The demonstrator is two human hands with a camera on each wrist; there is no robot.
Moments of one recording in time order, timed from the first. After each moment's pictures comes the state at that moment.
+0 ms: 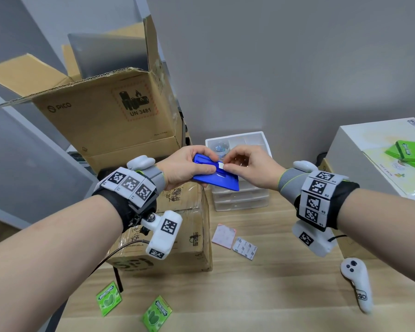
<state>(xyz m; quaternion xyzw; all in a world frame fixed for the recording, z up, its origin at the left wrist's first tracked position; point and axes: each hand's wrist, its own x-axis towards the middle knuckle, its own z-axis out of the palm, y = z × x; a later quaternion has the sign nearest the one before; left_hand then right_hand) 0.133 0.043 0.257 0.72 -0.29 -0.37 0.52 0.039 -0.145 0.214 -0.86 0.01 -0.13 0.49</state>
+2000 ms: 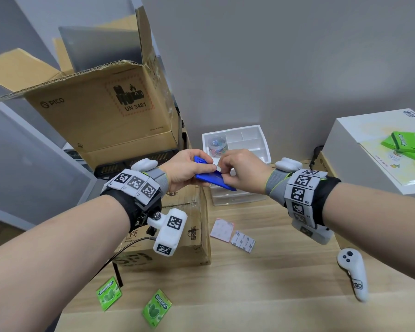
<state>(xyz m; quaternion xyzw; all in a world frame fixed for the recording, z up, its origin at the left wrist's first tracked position) 0.127 0.037 0.236 0.73 -0.19 -0.38 0.54 0.039 -0.134 0.195 -0.95 -0.09 -0.13 0.26</state>
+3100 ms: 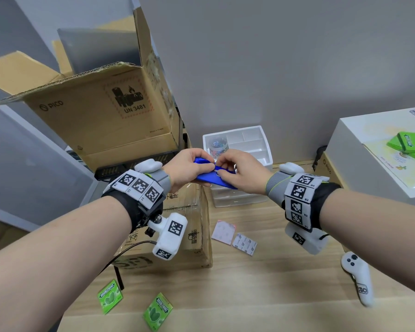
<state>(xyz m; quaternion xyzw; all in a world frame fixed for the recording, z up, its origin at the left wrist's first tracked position) 0.134 0.029 0.231 0.78 -0.22 -0.31 0.49 0.045 -0.137 0.187 -0.91 -0.02 -0.11 0.39</state>
